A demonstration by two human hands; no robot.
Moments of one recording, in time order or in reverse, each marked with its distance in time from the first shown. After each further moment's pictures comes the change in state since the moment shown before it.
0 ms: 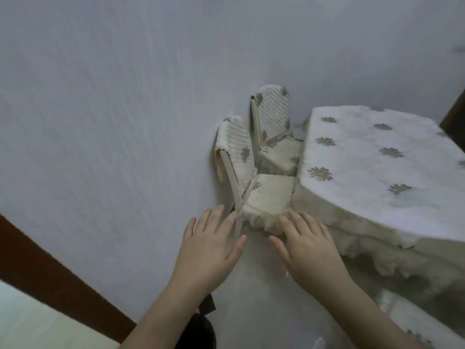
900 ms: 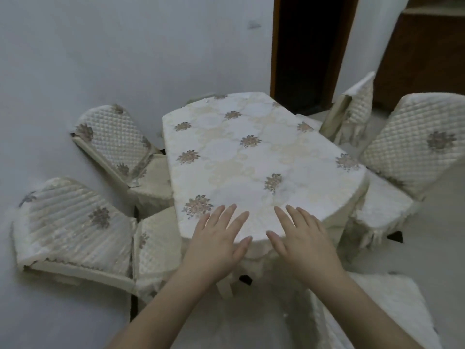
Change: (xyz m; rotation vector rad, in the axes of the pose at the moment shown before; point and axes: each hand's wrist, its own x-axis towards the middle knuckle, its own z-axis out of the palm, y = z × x) left_hand 0.346 0.261 0.169 -0.062 -0.198 0.802; right_hand 0.119 0.316 0.032 -0.074 0.016 0.721
